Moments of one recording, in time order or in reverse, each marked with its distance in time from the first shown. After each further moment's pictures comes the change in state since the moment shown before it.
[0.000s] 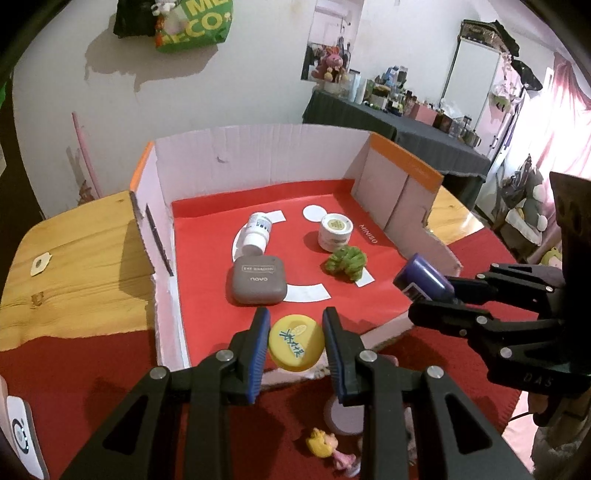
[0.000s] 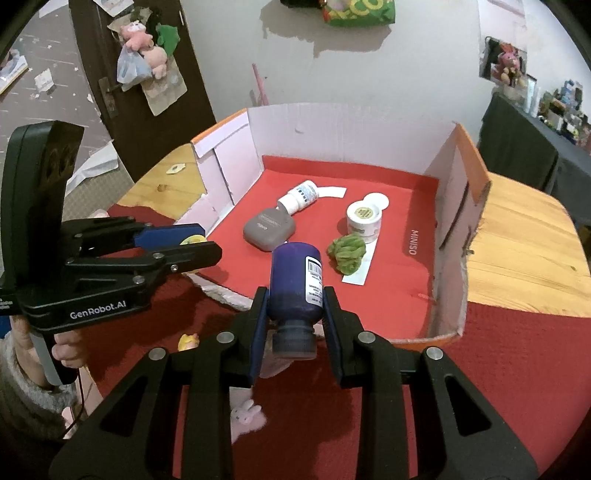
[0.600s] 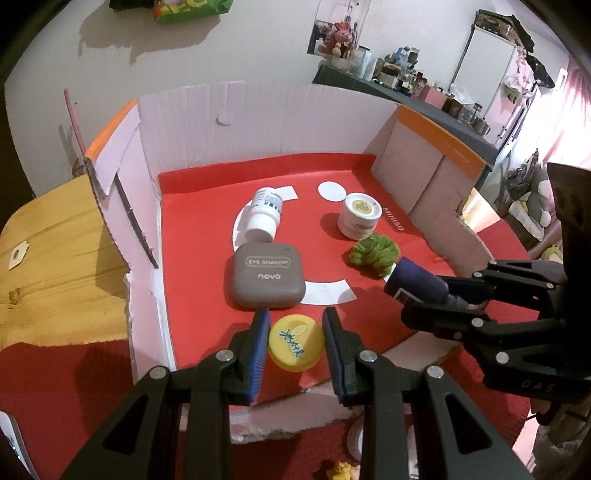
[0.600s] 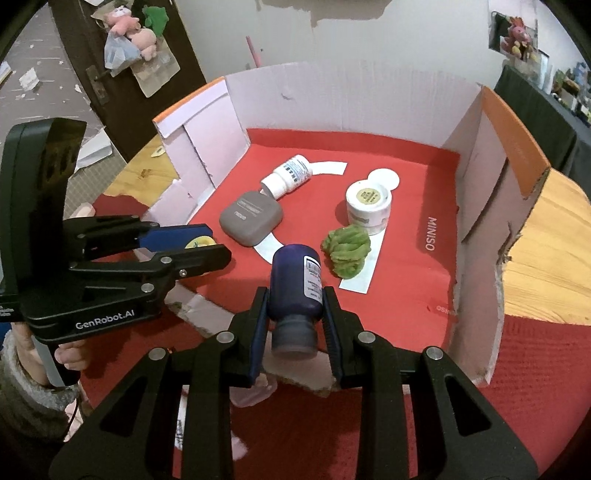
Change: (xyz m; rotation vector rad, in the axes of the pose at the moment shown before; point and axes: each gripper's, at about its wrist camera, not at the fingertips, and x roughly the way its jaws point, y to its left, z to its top) left arm 0.044 0.018 0.007 -0.028 0.097 -0.014; right arm 0.046 -0.017 0.011 0.025 0.115 0.026
